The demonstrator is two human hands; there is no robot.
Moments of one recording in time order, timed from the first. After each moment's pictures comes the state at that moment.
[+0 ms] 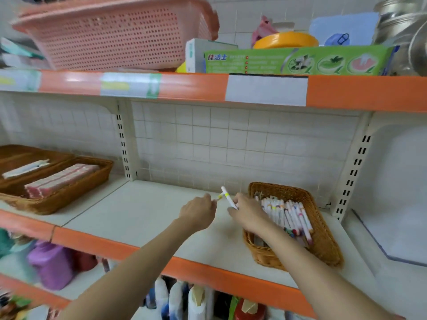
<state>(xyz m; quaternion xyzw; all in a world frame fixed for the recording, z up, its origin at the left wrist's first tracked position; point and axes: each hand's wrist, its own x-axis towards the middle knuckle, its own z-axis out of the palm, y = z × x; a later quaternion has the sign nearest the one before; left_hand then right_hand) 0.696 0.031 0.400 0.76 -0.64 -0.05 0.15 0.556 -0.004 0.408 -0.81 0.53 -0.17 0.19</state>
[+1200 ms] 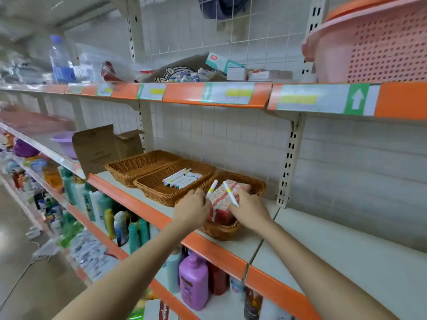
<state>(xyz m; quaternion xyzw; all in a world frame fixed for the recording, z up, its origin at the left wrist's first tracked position) 1.180 0.148 0.402 0.84 -0.47 0.03 0.26 1.049 0.060 0.417 -0.88 0.38 -0.18 0.21</state>
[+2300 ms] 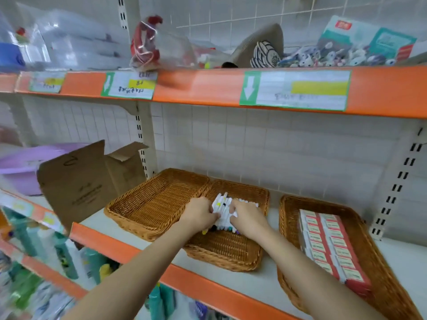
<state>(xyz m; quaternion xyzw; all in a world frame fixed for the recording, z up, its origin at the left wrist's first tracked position) 1.491 0.057 0.397 0.79 -0.58 -0.08 0.19 1.350 0.003 0.388 -0.87 0.46 -0.11 0.15</state>
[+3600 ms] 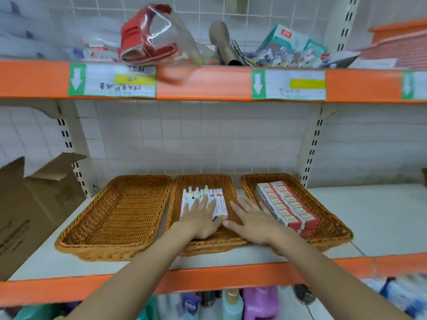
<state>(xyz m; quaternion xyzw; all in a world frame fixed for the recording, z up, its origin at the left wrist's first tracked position) 1.481 0.056 0.381 0.62 -0.78 -0.10 -0.05 1.309 0.076 0.390 -0.80 0.60 0.02 0.09</state>
